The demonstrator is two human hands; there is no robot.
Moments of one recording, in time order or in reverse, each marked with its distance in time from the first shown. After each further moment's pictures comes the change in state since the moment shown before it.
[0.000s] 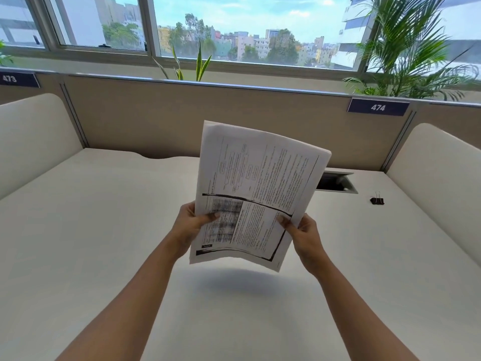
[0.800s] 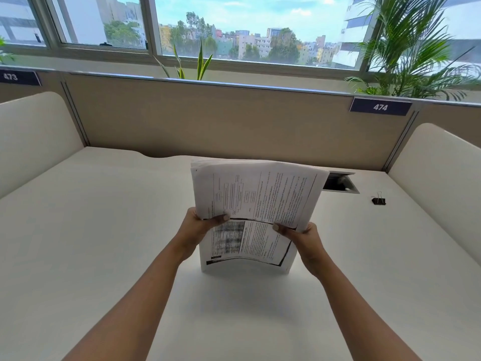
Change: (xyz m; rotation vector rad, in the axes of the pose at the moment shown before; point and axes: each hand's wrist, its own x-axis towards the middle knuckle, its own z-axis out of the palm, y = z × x) left_hand -0.002 -0.007 0.004 -0.028 -0.118 0.063; right_hand 0.002 0.010 -0.008 0.092 -0.071 0.077
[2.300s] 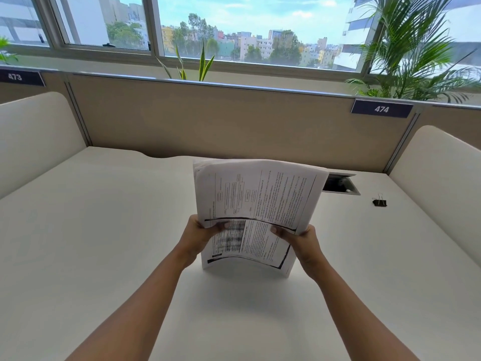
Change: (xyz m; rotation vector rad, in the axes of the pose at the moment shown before) left_hand -0.005 -0.018 0.000 0.061 0.084 0.007; right_hand -0.002 0.004 0.005 -0.040 0.024 -0.010
